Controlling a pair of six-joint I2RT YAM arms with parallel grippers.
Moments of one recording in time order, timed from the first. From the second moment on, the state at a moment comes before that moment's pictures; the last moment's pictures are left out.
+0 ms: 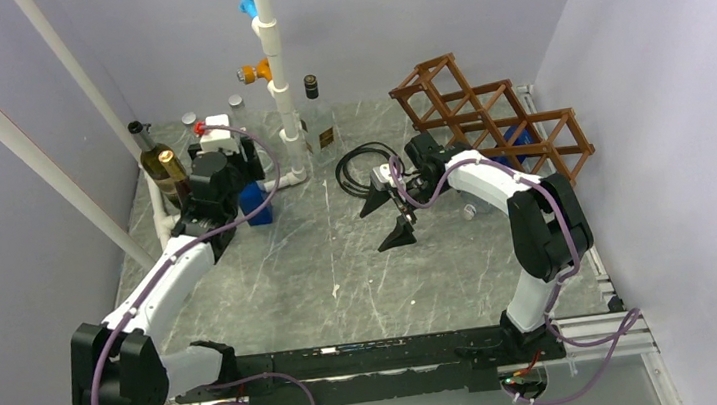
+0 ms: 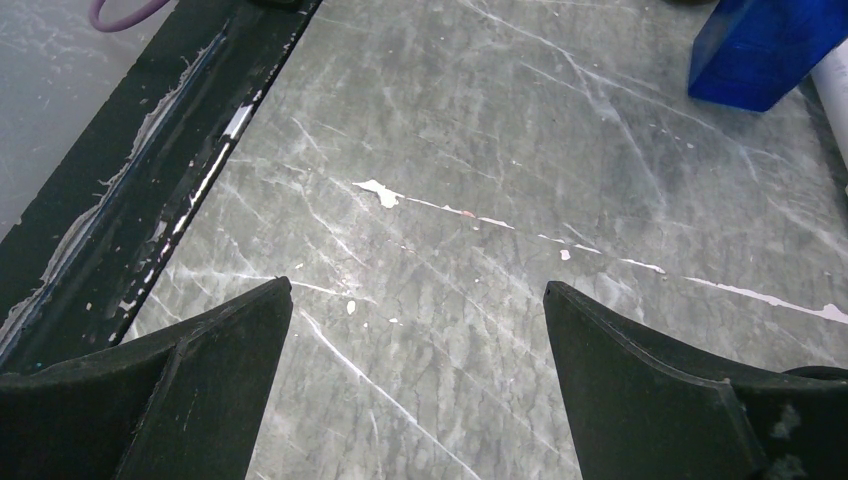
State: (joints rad) left arm -0.30 1.21 0.84 0.19 -0.32 -0.11; right arm 0.41 1.74 1.21 -0.80 -1.26 -1.29
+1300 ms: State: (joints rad) left arm -0.30 0.88 0.92 0.03 -0.20 -0.09; right arm 0.40 1.74 1.21 -0.80 -1.26 -1.29
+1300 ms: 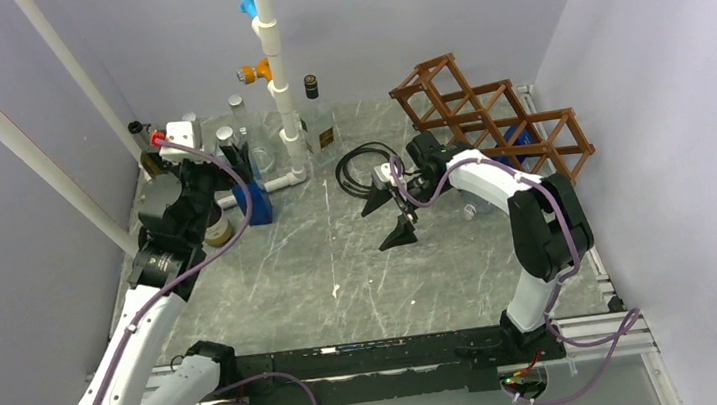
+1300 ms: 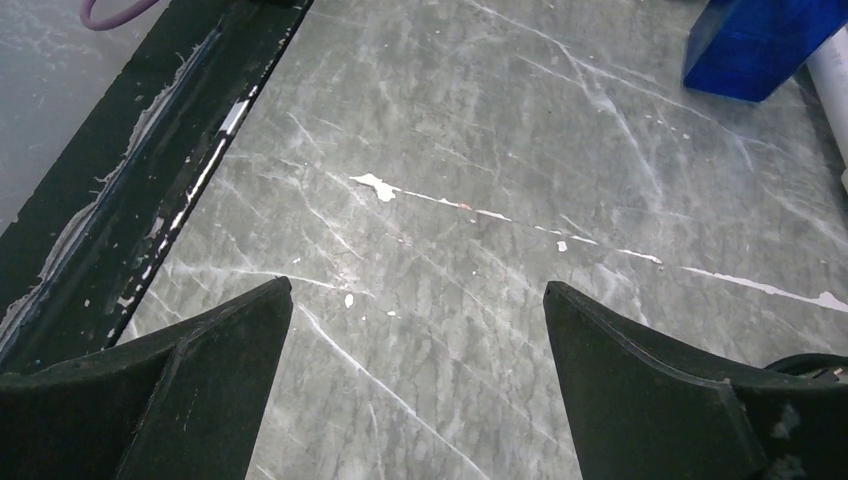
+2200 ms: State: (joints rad) left arm -0.30 0.91 0.92 -0.03 0.54 -0.19; right arm 0.22 1.43 1.06 -0.79 -1.15 -1.26
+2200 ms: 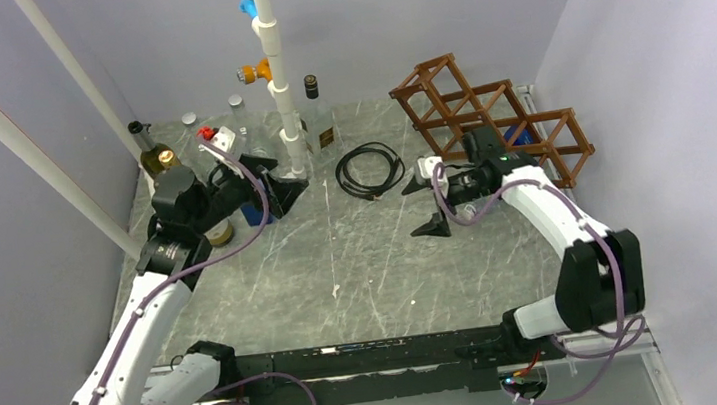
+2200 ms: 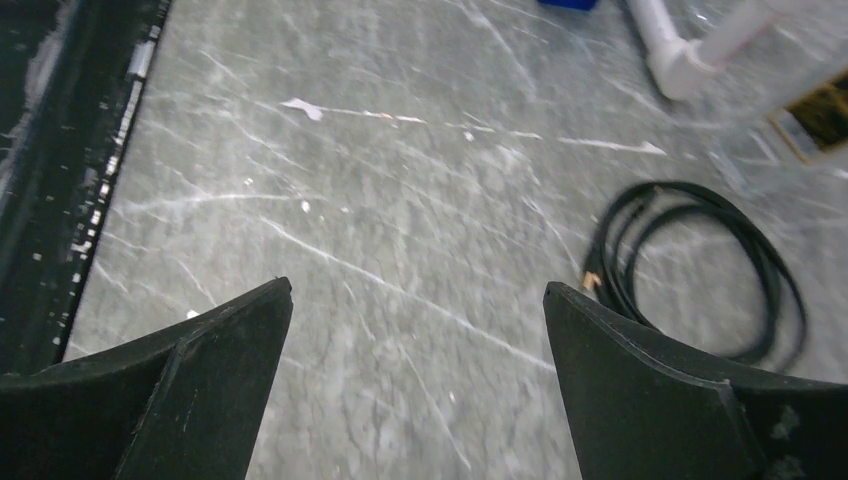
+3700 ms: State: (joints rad) left arm -0.61 1.08 0.90 -0.32 0.24 0.05; right arm -0.33 1.19 1.06 -0.81 -1.18 -0.82
